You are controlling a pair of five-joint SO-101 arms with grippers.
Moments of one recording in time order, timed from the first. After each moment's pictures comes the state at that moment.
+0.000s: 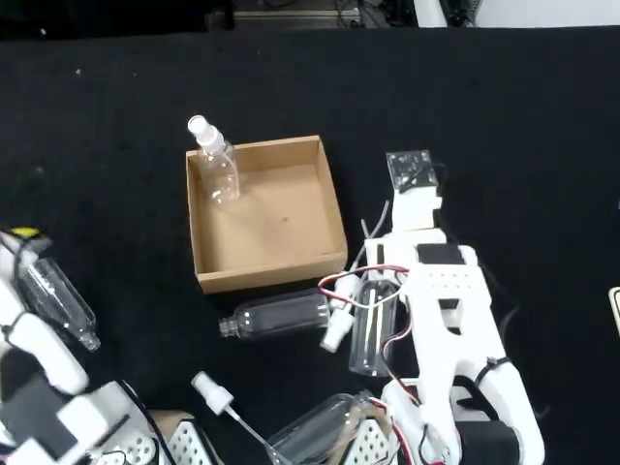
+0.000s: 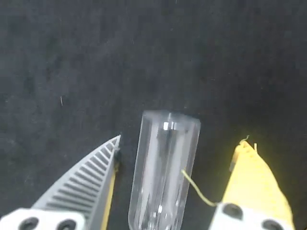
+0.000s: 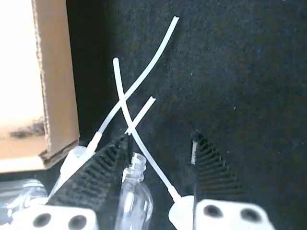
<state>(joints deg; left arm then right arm) -51.7 -14.9 30.0 59.4 2.8 0.3 -29.1 59.6 44.8 5.1</state>
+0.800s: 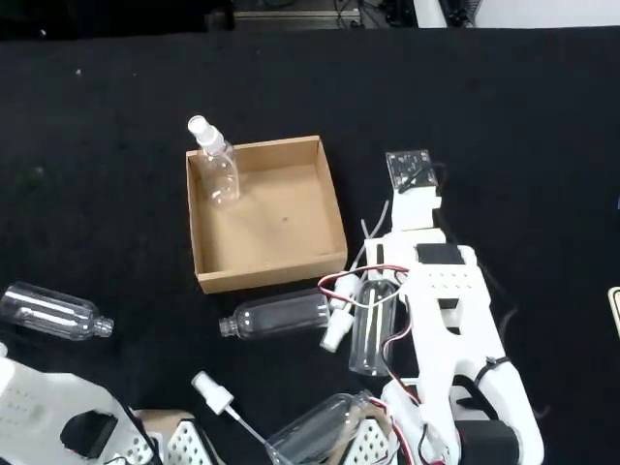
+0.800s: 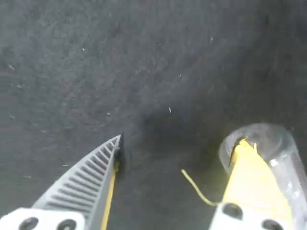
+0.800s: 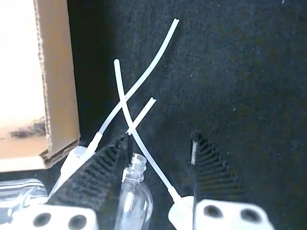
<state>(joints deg) -71.7 8.3 7.5 69.1 -25.1 0.3 -29.1 59.6 44.8 5.1</state>
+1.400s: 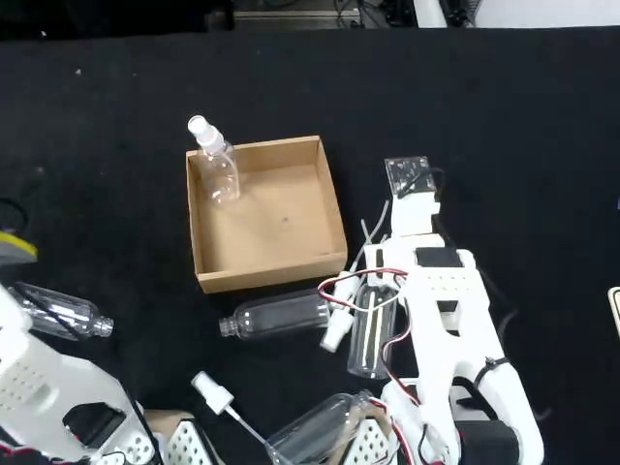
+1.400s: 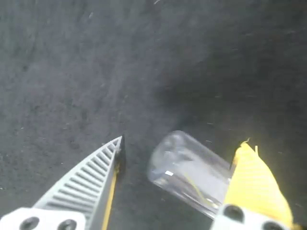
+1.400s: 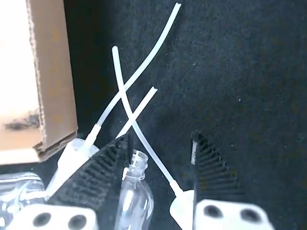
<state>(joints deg) -56.4 13.0 -5.8 78.8 -30.8 0.3 -29.1 61.4 44.6 5.1</state>
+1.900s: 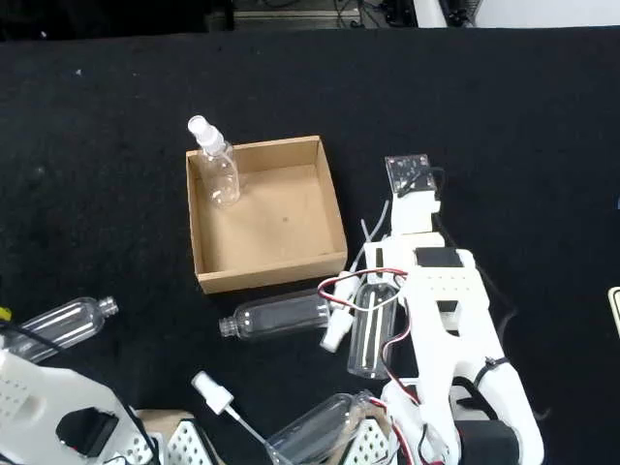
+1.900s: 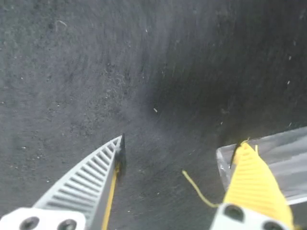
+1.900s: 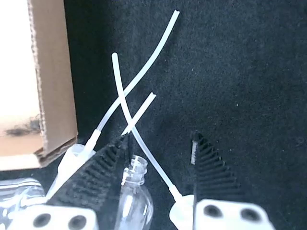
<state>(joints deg) -69.5 13.3 1.6 72.5 -55.0 0.3 -29.1 61.4 43.4 5.1</state>
